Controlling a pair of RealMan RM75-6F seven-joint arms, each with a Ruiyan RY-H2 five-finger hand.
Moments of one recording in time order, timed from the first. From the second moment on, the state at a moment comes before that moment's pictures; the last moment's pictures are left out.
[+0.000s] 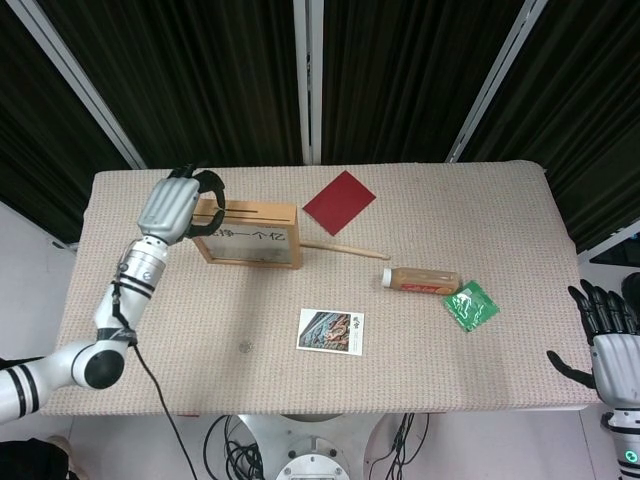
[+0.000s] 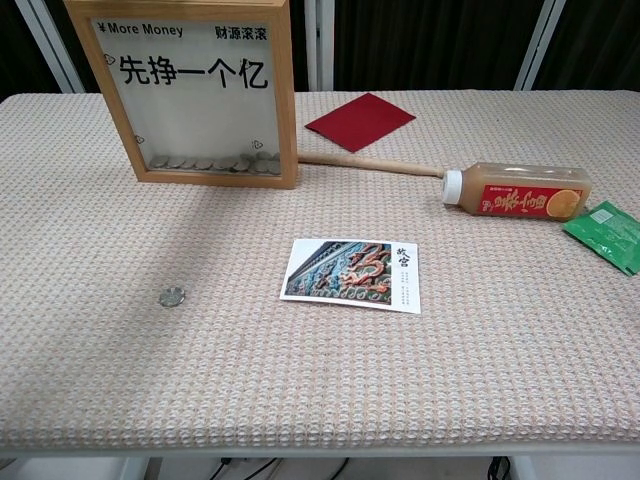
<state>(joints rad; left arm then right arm) -0.85 -1.19 -0.44 -1.70 0.81 0.89 0.25 0.02 -1.13 0.06 -1.53 -1.57 1.58 0.10</state>
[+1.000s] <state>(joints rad) -0.97 -1.24 -0.37 -1.62 0.59 0.87 0.24 0.02 -1.13 0.07 -1.50 -1.54 1.57 0.14</state>
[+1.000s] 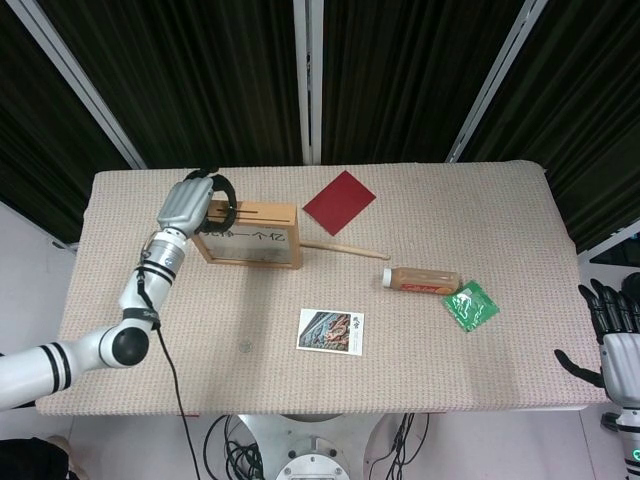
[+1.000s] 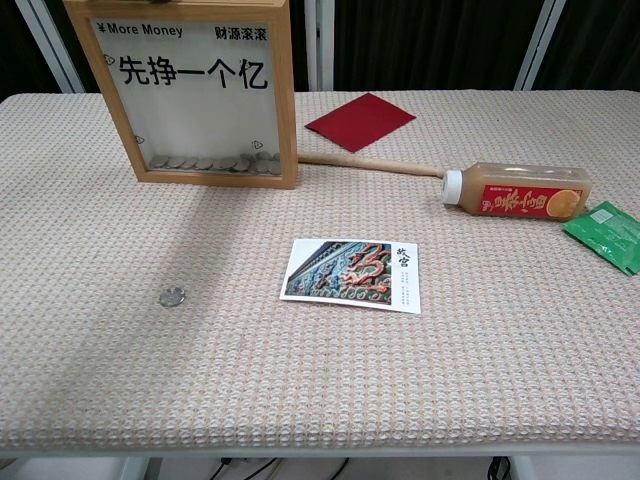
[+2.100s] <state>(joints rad) -0.75 -1.12 -0.30 -1.95 1.04 1.21 0.15 0.02 -1.12 0.08 -1.51 -1.52 1.57 0.14</state>
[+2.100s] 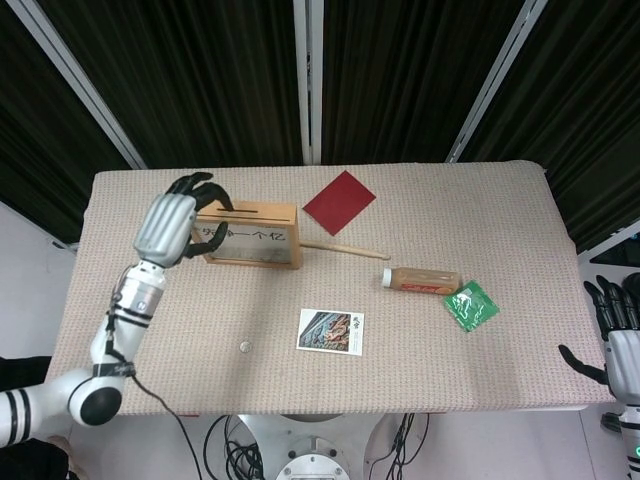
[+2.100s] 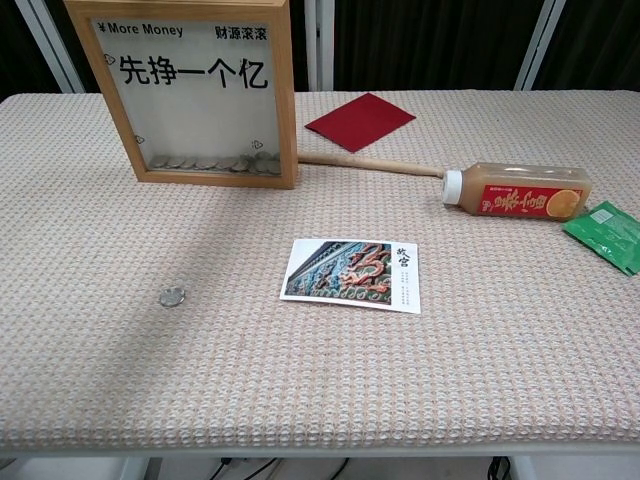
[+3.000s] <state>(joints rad) -0.39 -1.53 0.09 -1.48 1.64 1.37 0.12 0.01 -1.10 0.07 -1.54 -1.54 1.59 0.13</state>
